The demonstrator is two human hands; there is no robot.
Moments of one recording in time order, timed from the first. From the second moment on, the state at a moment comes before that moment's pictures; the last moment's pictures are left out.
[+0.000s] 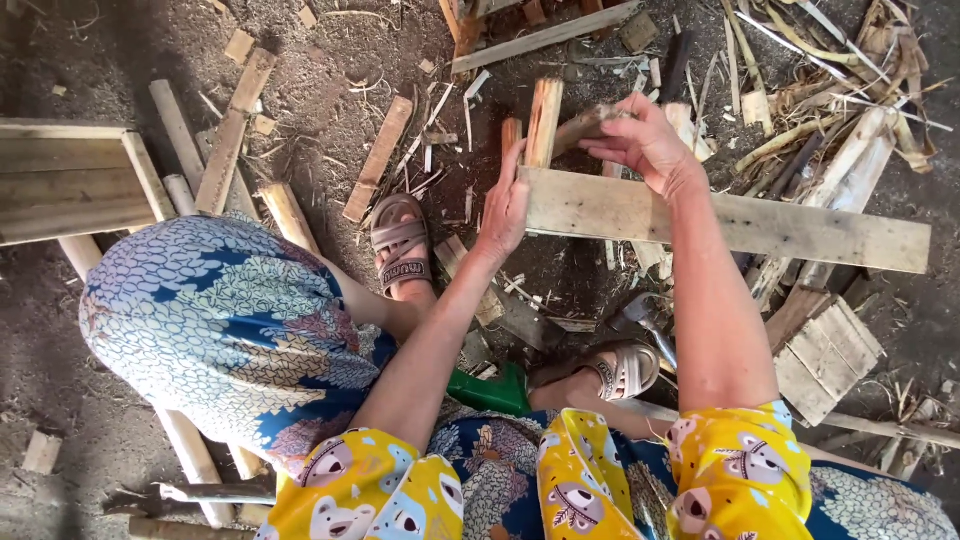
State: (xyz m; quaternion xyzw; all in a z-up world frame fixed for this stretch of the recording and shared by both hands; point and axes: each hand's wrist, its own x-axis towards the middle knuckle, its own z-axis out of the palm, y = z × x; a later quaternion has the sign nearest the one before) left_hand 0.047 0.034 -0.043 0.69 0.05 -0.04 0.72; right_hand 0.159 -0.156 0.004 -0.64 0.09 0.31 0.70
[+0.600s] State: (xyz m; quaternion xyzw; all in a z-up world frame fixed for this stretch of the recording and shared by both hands) left_hand 0.043 0.032 -0.072 0.67 0.09 0.00 0.73; right_hand 0.157 -0.127 -0.005 -0.76 0.05 0.36 0.53
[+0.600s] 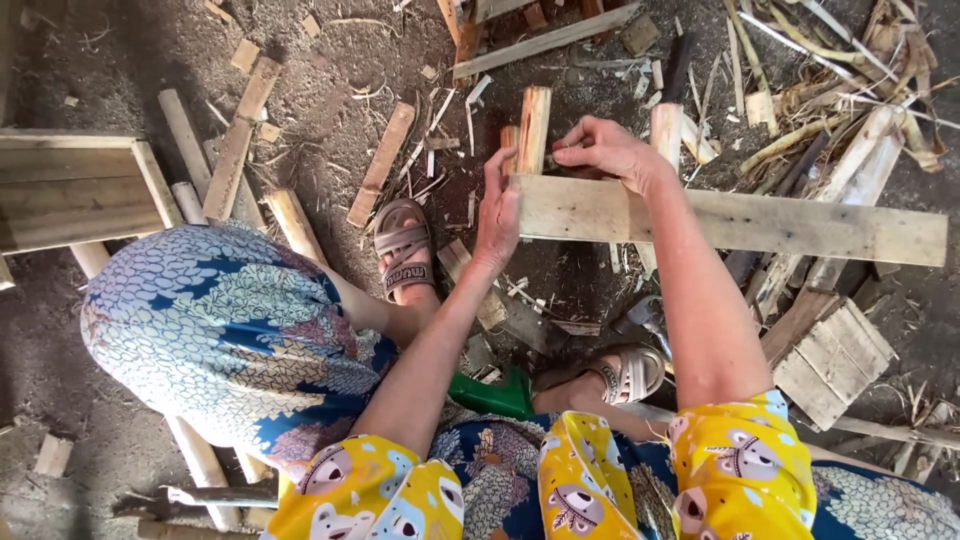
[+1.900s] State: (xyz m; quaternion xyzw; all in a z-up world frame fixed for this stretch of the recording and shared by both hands) left_hand 0.005 -0.002 -0.067 0.72 0.05 0.08 0.69; right_hand 0.136 -0.140 -0.008 -0.66 0.13 0.32 0.67
